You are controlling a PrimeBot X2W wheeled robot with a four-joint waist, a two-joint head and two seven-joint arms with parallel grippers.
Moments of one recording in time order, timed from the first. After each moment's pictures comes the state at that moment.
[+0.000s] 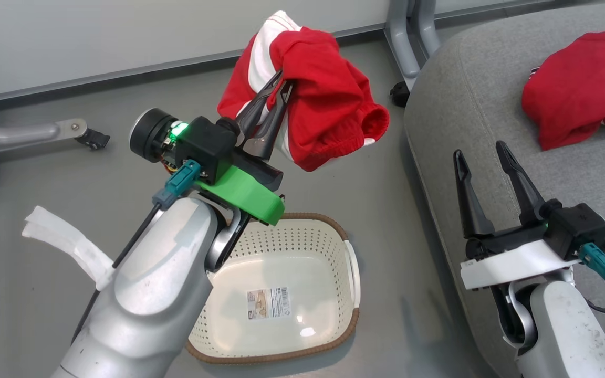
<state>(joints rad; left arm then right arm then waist) -0.70 0.13 -0.59 0.35 -0.35 -0.10 -0.26 -0.24 -0.05 0.06 0.07 0.18 0.13 -0.26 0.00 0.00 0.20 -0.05</state>
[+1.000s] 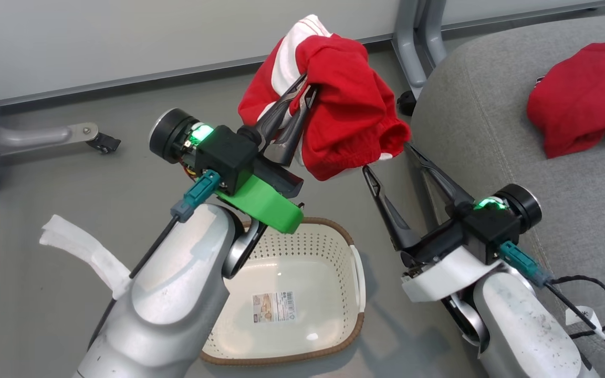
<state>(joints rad) -0.68 0.08 -0.57 0.30 -0.30 -0.12 -0.26 -0.34 -0.11 0.35 0.07 0.14 0.13 -0.26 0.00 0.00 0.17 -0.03</state>
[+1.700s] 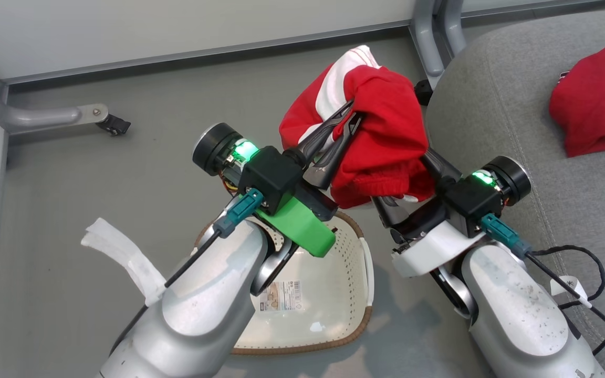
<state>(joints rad) -0.68 0.06 -0.69 0.31 -0.31 -0.13 -0.26 -0.46 -0.11 0.39 0.17 0.11 0.13 -0.26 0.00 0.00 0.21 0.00</state>
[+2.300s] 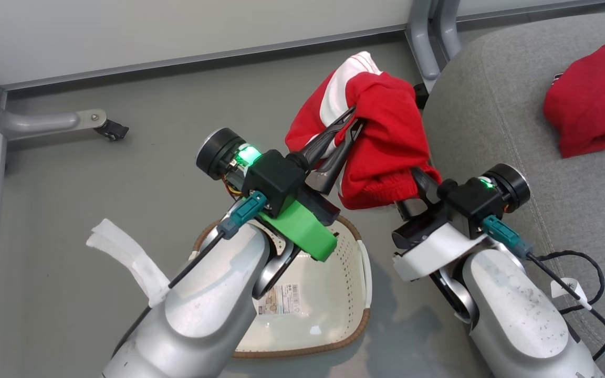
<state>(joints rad) -0.67 0.05 -0.70 0.32 -0.32 -0.13 -0.26 -0.45 -0.10 0.38 0.19 0.14 0.13 -0.26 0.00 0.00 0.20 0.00</state>
